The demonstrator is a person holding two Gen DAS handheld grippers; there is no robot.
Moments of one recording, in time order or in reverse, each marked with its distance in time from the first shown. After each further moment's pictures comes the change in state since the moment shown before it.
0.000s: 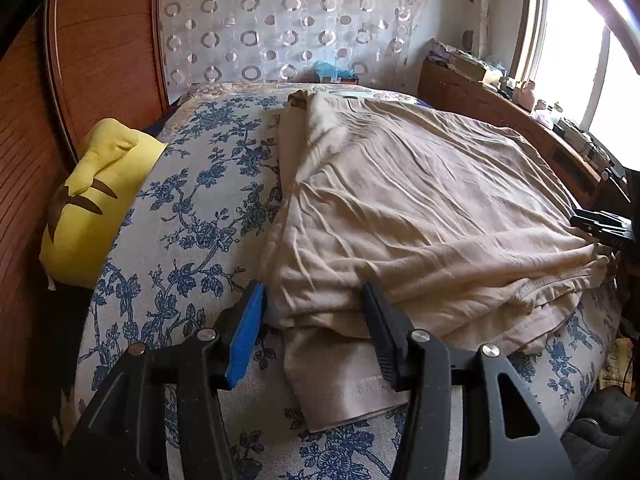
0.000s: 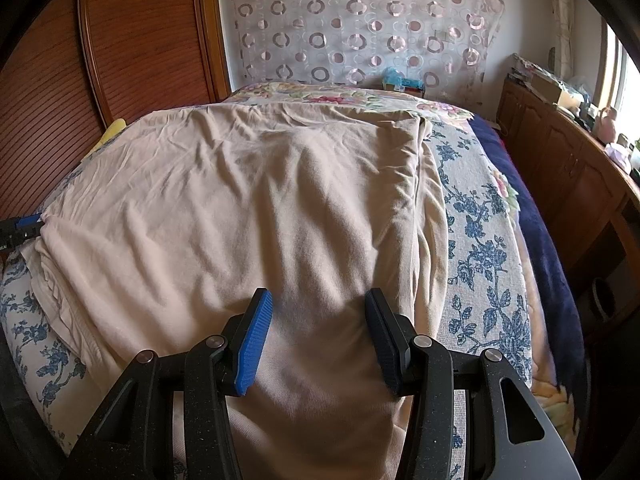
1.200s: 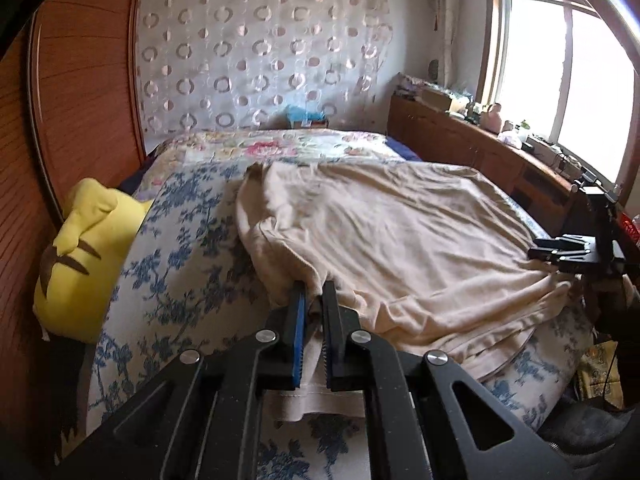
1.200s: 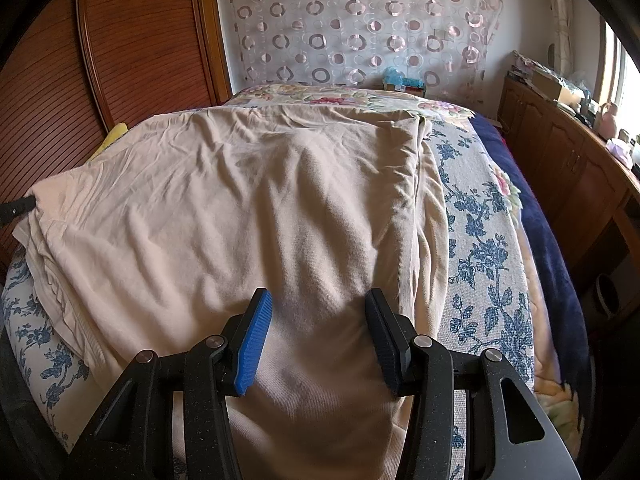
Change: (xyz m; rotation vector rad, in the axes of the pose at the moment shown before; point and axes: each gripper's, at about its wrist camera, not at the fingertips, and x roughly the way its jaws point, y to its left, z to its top) left arm -0.038 -0.033 0.032 0.068 -0.163 -0.084; right arm 0.001 -0.002 -0.002 0.010 -0.003 0.011
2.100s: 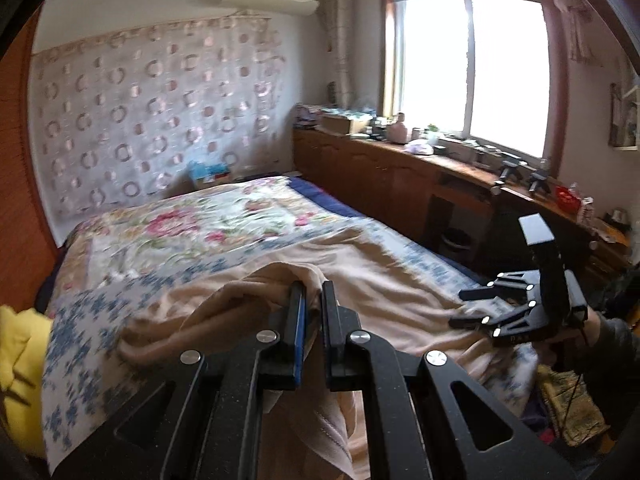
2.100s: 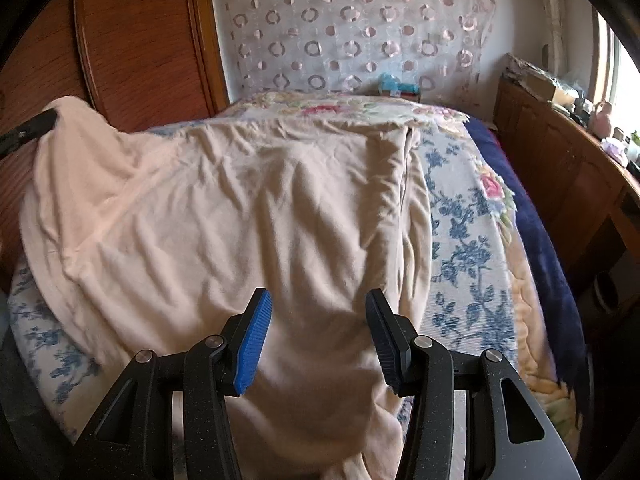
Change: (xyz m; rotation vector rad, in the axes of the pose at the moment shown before) left arm 0.027 -0.135 0.104 0.231 -0.121 -0.277; right arm -0.025 -0.006 -0.002 0.030 -0.038 0.010
